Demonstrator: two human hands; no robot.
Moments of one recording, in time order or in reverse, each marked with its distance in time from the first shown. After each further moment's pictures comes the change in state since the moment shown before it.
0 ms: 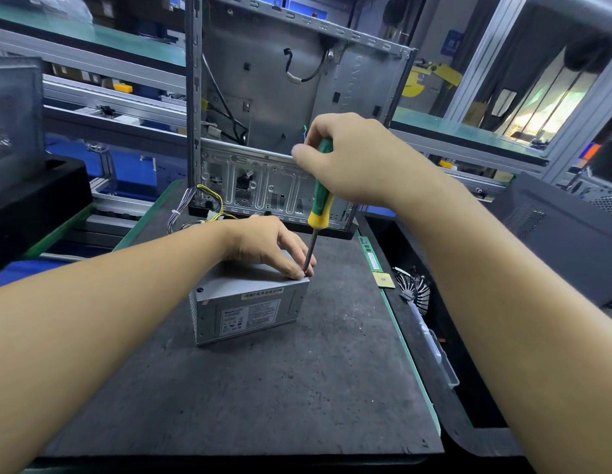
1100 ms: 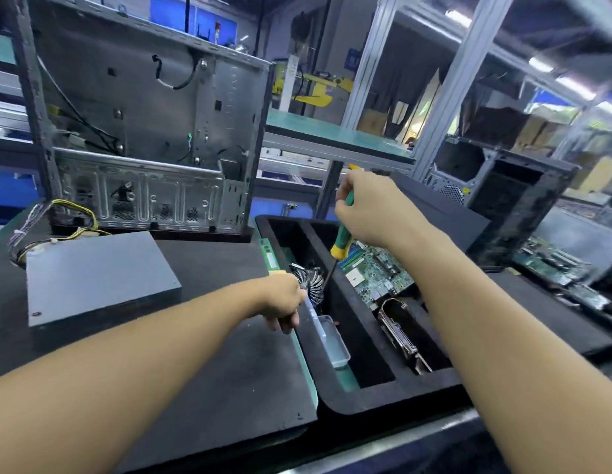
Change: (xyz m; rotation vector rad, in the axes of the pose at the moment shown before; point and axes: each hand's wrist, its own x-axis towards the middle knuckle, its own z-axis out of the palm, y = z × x) left_hand 0.112 0.121 0.143 -0.064 -0.084 -0.244; right_hand -0.110 0.140 -0.060 -0.172 0.080 0.411
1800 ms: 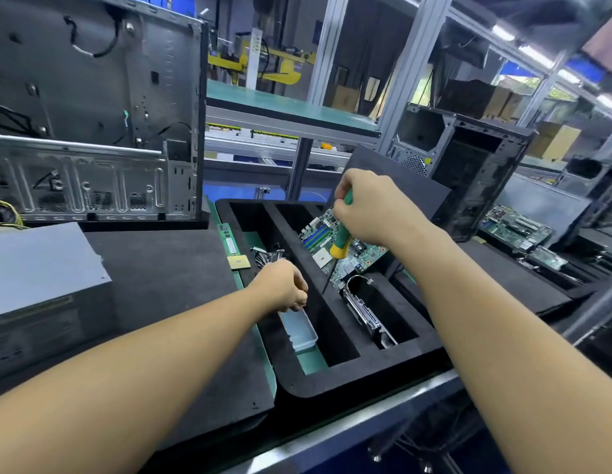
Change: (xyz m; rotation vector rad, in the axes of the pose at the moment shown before) left_hand 0.061 0.026 0.057 -0.115 0.173 0.019; right_hand -0.023 0.072 0.002 -0.011 0.011 0.102
